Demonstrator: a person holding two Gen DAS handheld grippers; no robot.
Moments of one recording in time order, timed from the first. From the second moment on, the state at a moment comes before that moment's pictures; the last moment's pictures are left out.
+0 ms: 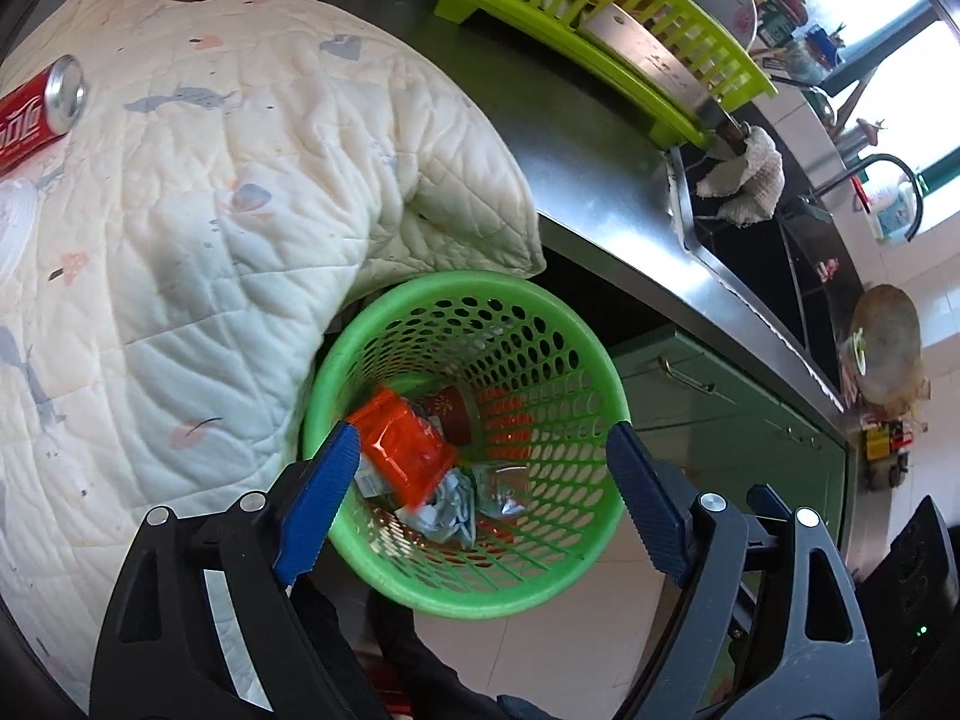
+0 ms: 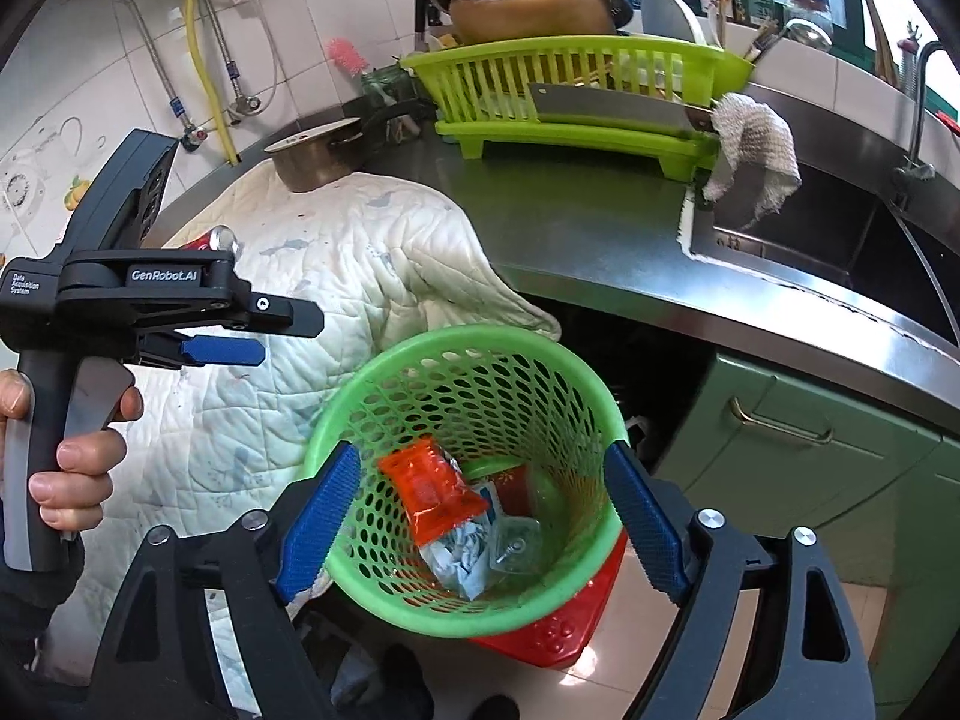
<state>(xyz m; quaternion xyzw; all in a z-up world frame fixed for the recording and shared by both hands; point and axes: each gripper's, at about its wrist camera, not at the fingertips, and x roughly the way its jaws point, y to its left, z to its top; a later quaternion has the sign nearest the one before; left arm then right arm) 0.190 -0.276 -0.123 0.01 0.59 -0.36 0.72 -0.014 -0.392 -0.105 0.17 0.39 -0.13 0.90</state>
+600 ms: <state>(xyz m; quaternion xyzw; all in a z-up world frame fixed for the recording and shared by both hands) 0.241 -0.141 -0.099 -0.04 0.56 -0.26 0.79 0.060 -0.345 -0.095 0.14 0.39 -0.05 0.91</state>
